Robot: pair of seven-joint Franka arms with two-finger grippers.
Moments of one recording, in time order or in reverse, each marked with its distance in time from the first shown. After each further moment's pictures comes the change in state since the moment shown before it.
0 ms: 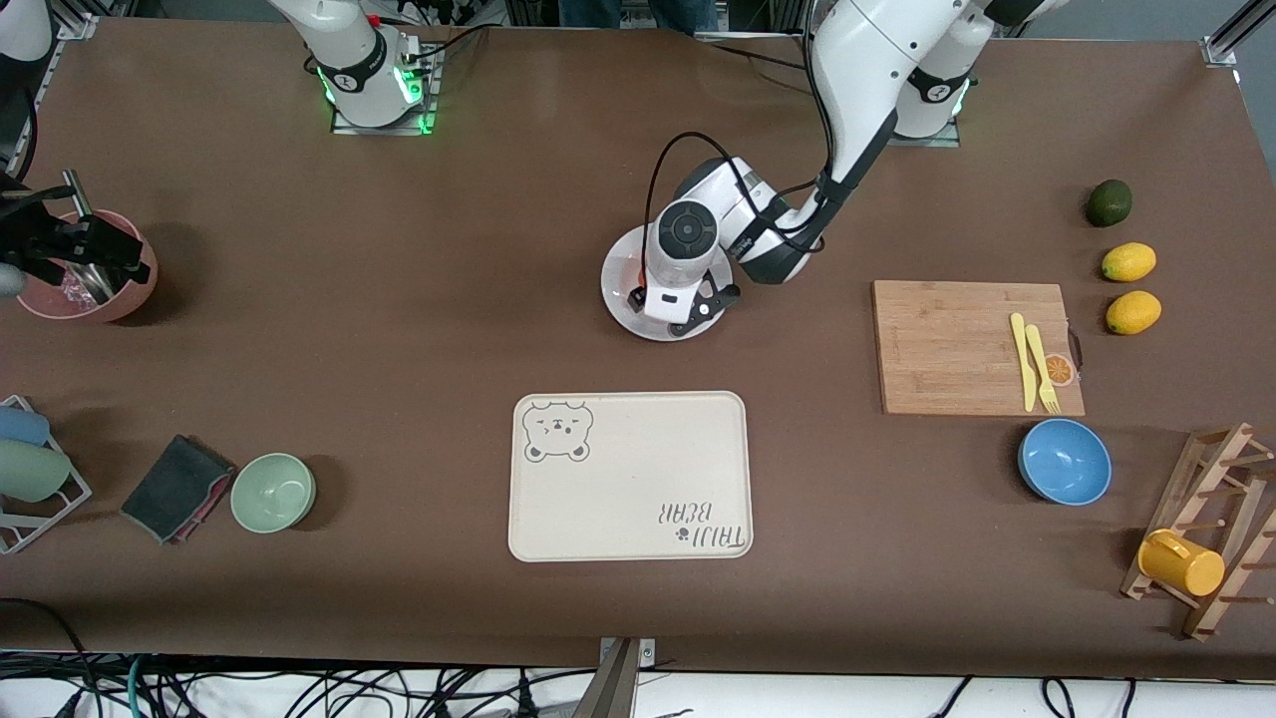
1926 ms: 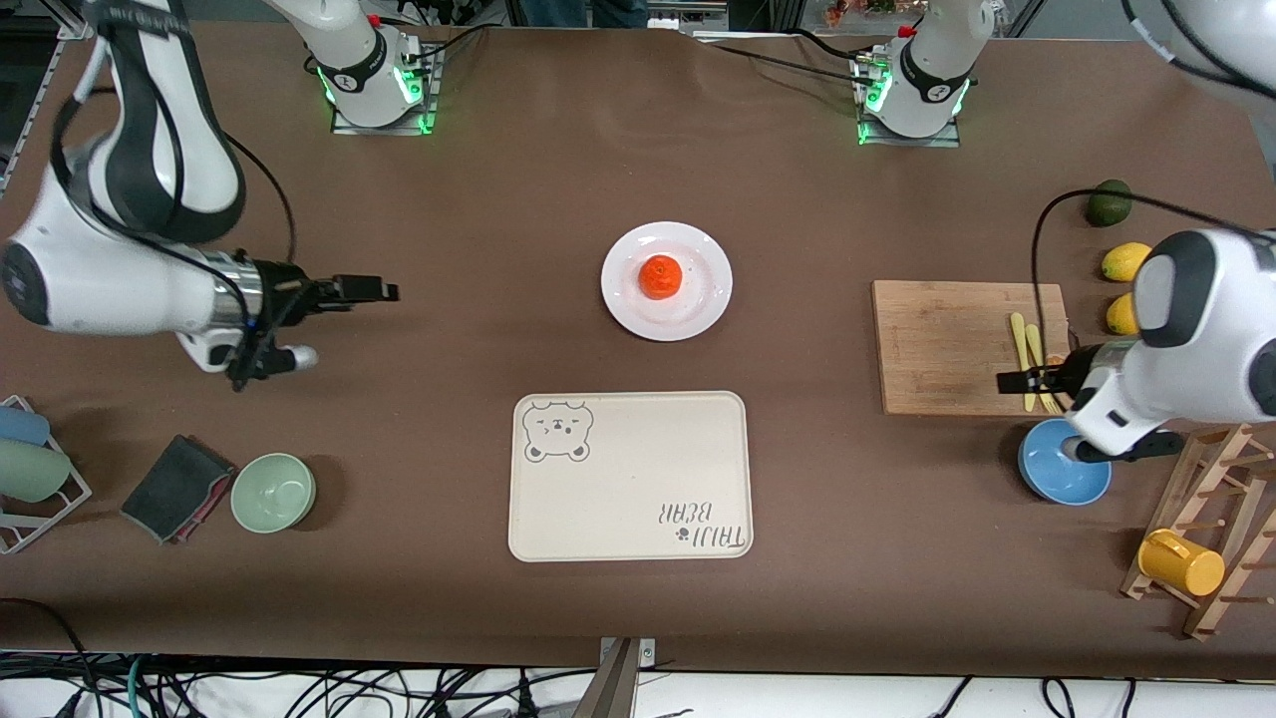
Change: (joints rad) left arm 0.731 -0.217 0.100 0.237 0.105 -0.548 1.296; right arm 0.185 0.321 0.027 -0.025 0.621 -0.071 0.025
